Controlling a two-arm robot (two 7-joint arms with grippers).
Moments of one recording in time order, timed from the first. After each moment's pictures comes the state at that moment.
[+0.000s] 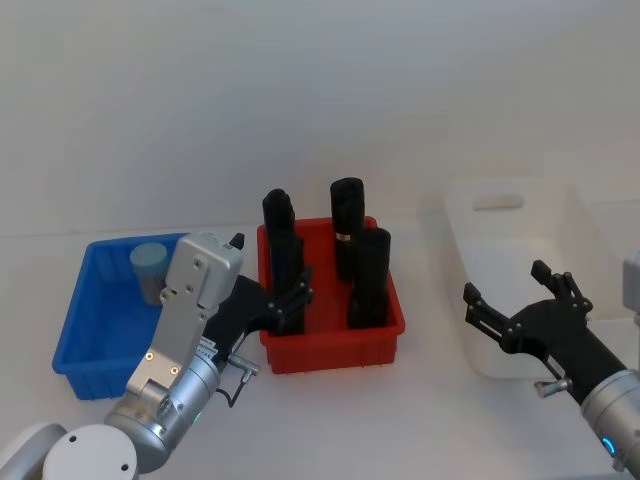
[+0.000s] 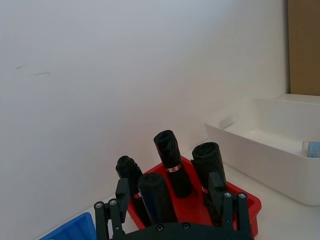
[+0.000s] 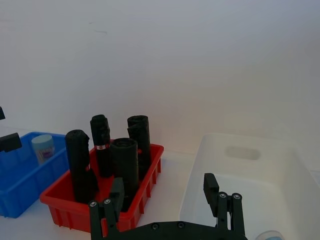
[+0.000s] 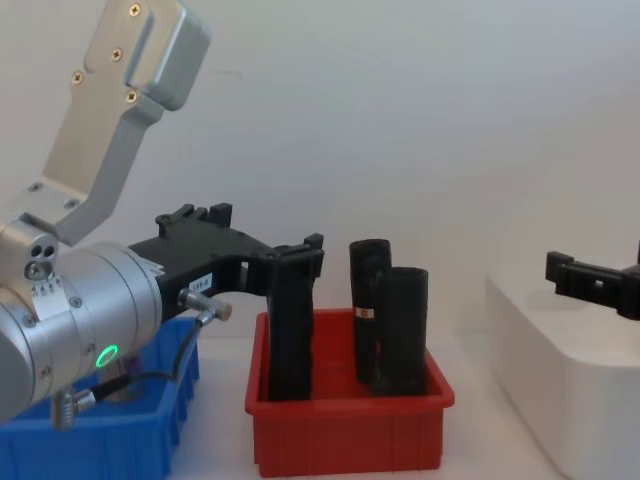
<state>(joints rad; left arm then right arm) -0.24 0.38 0.45 -1.63 -0.20 0.01 -0.01 -0.01 0.34 -0.23 -1.77 0.29 0.03 0.07</state>
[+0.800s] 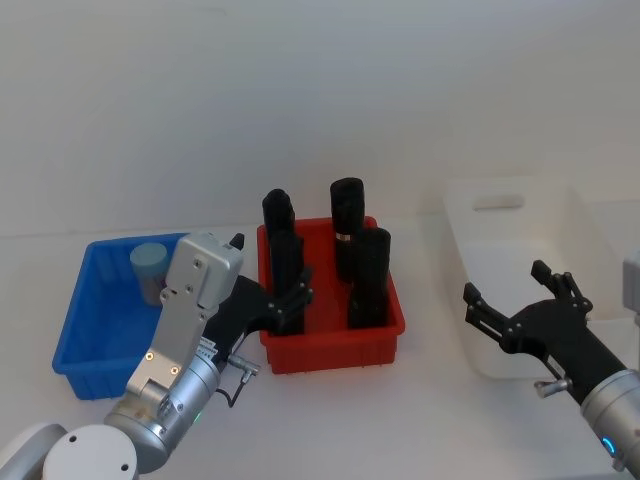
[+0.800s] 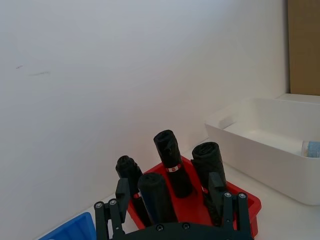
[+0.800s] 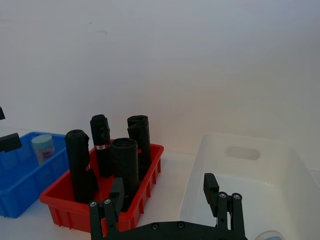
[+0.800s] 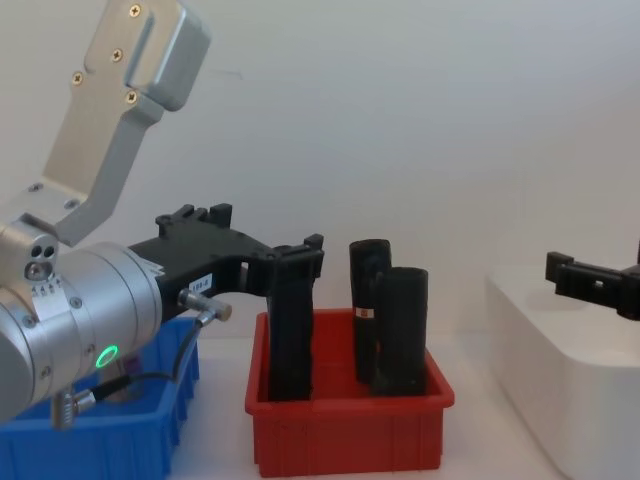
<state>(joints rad) -0.24 0.38 0.45 -1.63 -0.20 0.01 -0.01 -0.01 0.34 -0.23 -1.77 0.29 0.03 0.07</state>
